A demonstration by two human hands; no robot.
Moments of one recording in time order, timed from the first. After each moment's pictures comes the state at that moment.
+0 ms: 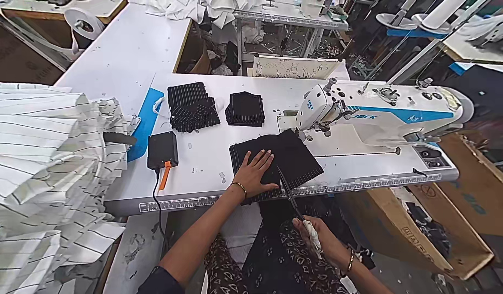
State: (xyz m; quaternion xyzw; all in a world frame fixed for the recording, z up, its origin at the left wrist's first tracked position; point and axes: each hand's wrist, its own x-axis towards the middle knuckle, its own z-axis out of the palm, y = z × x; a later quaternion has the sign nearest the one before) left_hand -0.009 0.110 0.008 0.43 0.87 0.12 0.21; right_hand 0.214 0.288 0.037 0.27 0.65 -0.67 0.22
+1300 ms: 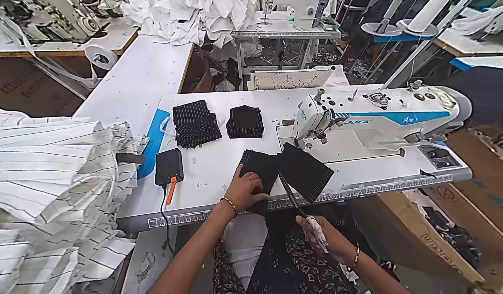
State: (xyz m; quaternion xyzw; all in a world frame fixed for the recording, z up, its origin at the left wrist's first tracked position) left_hand -0.007 0.074 0.033 0.43 0.85 0.22 0.18; right_hand 0.190 0.299 0.050 0.27 0.61 -0.70 0.26
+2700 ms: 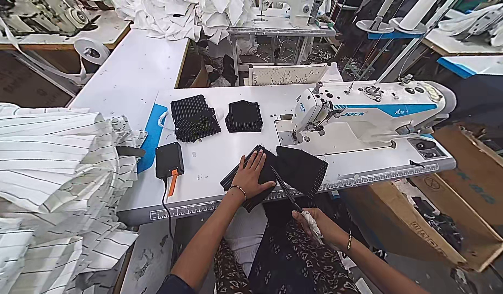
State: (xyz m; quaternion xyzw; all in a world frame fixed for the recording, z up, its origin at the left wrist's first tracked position) left_hand -0.013 0.098 0.004 0.39 0.89 0.11 0.18; right_hand 0.194 0.292 0.042 0.25 0.66 -0.66 0.27
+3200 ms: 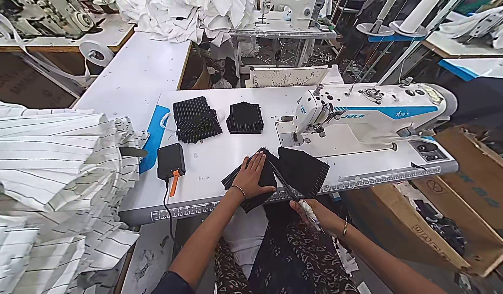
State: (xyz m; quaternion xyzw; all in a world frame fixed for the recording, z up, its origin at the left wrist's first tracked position) left_hand -0.016 0.097 0.005 0.41 0.88 0.14 0.18; right_hand 0.166 0.300 0.054 0.24 0.68 -0.63 0.29
